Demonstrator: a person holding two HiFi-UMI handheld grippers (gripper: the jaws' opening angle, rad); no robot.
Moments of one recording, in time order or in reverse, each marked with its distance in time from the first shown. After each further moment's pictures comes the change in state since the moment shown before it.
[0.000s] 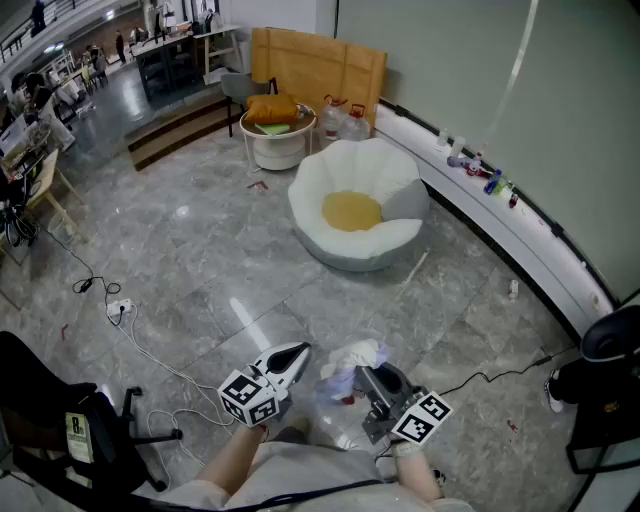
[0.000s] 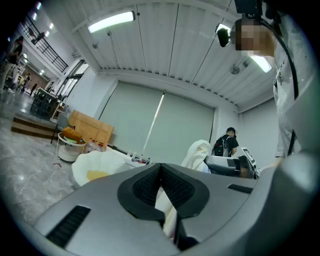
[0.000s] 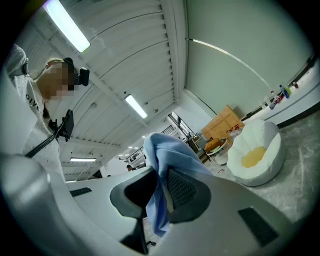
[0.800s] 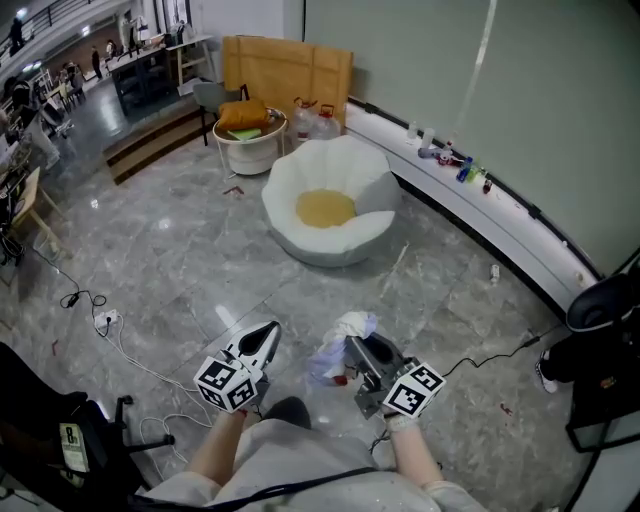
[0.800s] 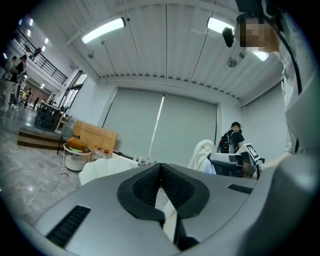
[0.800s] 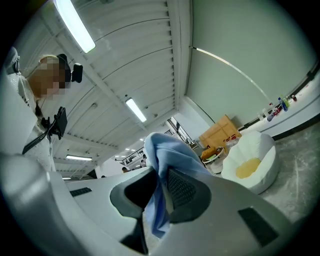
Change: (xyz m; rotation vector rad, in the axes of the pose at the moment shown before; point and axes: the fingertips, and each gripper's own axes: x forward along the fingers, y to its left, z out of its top) left arm 0.007 -0.021 0.010 0.085 -0.028 0.087; right arm -0.044 -0.018 0.039 -0.061 -0.051 -0.028
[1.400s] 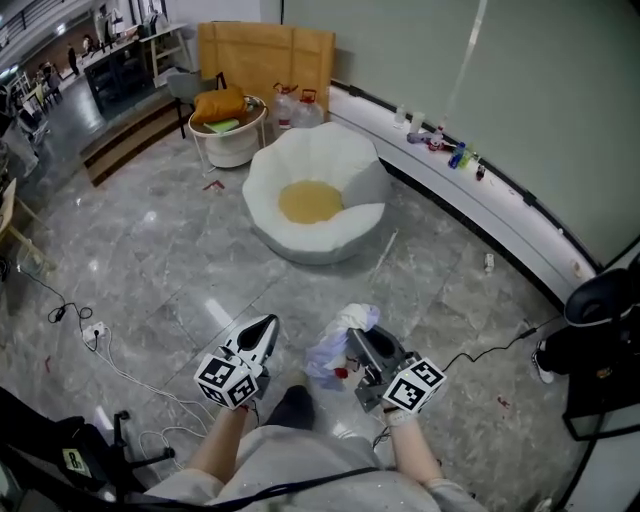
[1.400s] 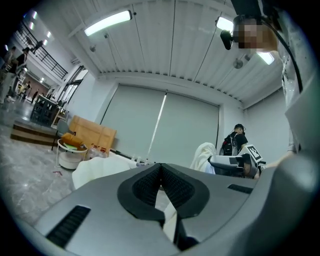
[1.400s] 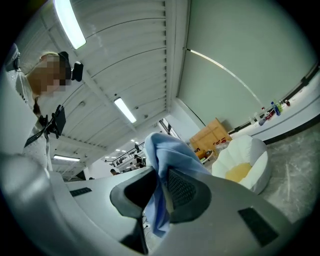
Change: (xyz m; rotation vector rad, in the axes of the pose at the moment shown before) left arm 0.117 0.082 0.001 -0.036 0.002 -0.033; right arm 0.066 -0.115 0.036 0.002 -0.018 -0.109
